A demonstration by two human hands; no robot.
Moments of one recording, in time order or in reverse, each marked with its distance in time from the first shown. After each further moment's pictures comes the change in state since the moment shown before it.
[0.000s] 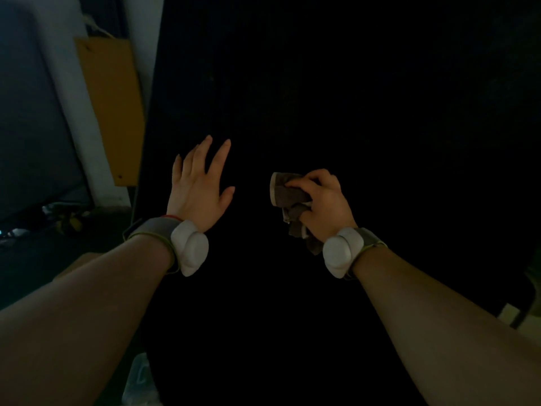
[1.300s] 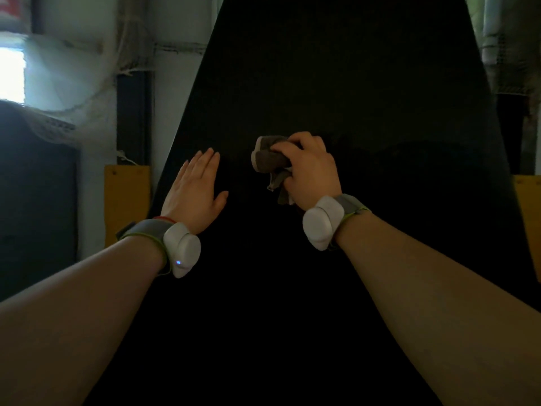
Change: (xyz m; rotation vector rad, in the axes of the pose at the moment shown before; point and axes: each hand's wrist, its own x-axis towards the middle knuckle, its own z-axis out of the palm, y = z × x) left_hand 0.181 0.044 -0.121 0.070 0.259 0.077; right_hand 0.160 -0.039 -0.210 -0.221 0.444 -0.240
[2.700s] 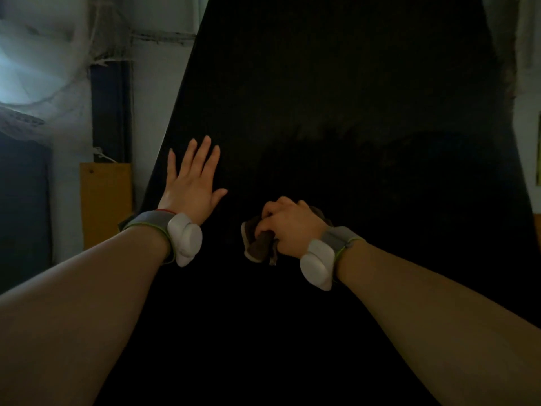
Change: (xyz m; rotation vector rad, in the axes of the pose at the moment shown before) left_hand 0.032 -0.042 0.059 0.242 0.055 0.046; right_hand -0.022 -0.003 0.067 -0.166 -0.660 -0.210
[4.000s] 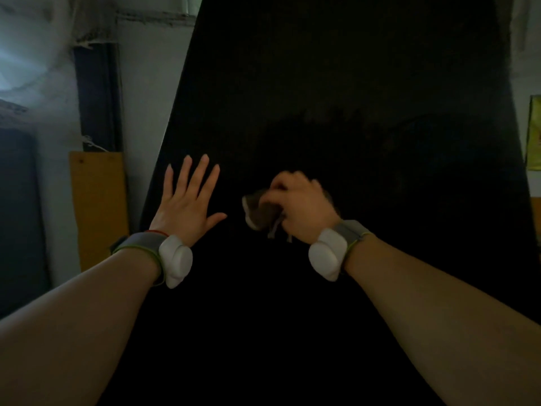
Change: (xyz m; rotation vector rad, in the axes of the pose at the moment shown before) left_hand -0.053 -0.020 0.021 0.038 -0.075 0.147; right_hand -0.007 -0.013 0.008 0.065 0.328 0.098
